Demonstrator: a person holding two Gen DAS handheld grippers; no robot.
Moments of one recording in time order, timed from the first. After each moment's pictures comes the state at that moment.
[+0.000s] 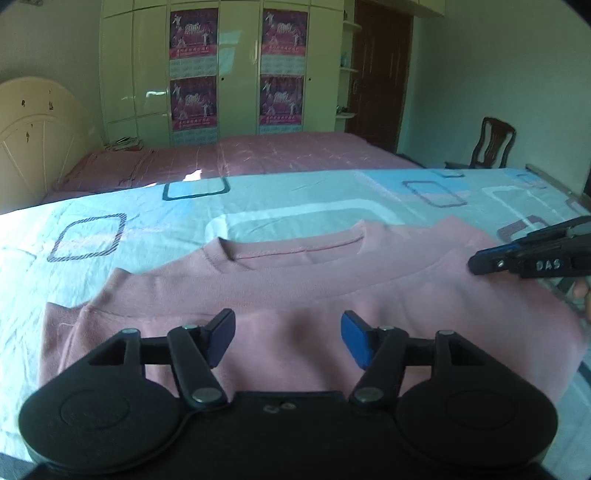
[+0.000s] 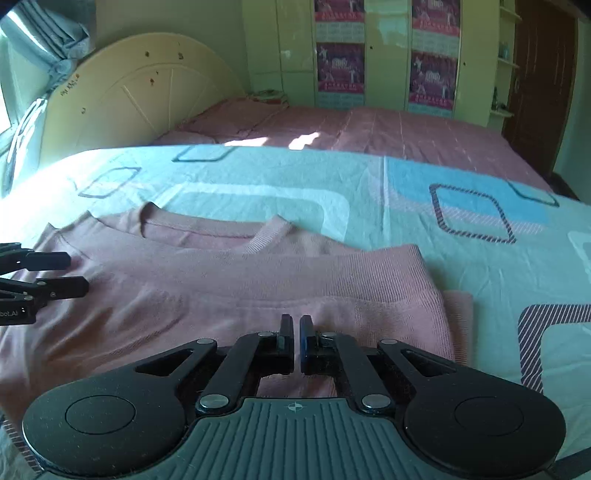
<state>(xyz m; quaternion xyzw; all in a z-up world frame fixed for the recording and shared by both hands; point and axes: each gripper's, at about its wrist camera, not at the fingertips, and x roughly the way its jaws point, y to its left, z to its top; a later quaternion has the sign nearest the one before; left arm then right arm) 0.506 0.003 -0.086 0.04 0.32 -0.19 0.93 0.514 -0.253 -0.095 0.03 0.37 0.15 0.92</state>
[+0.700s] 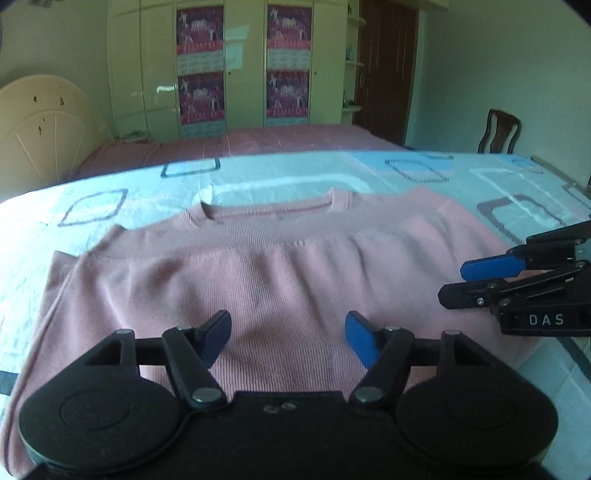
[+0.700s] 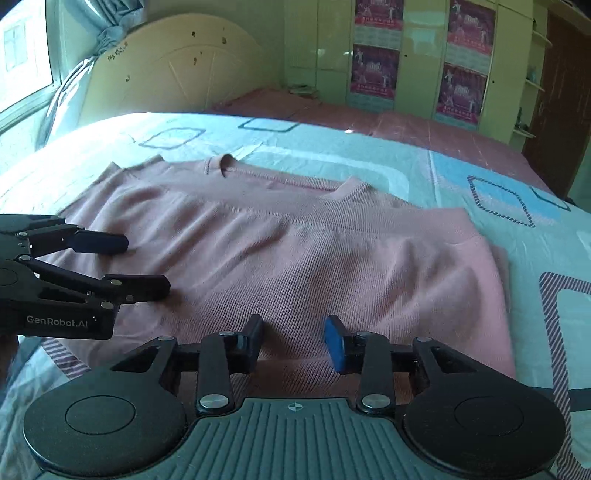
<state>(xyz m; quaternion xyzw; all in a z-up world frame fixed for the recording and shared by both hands) 0.445 -0.015 -0.093 0.05 0.32 -0.16 0.93 0.442 -0.204 -0.104 -0.02 0.36 0.17 0.92</state>
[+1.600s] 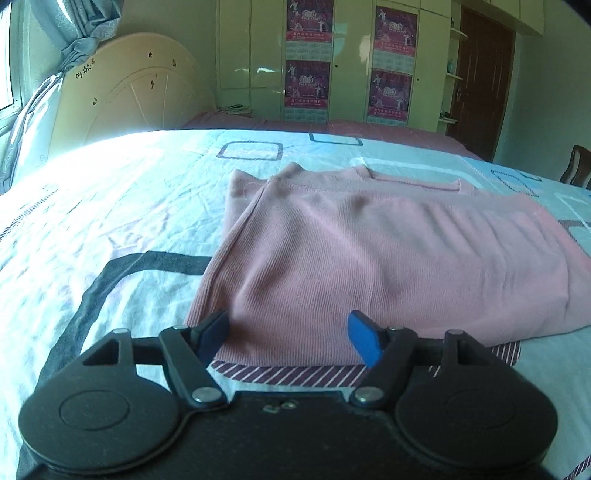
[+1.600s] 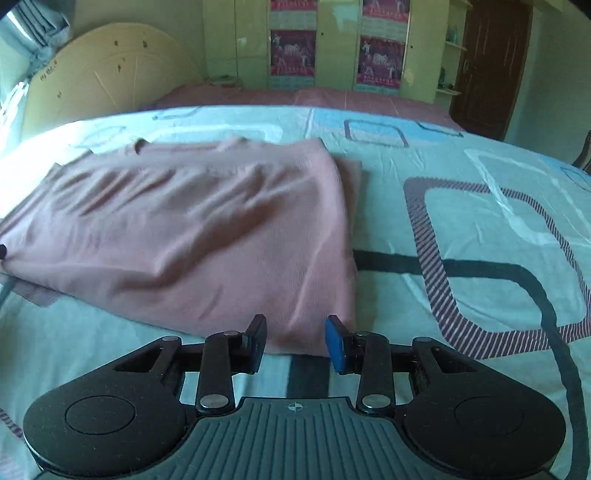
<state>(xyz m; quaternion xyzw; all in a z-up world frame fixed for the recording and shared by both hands) 0.389 0.107 -0.104 0.01 0.37 0.00 0.93 0.364 -0.289 -0.116 0.01 0.40 0.07 0.91</state>
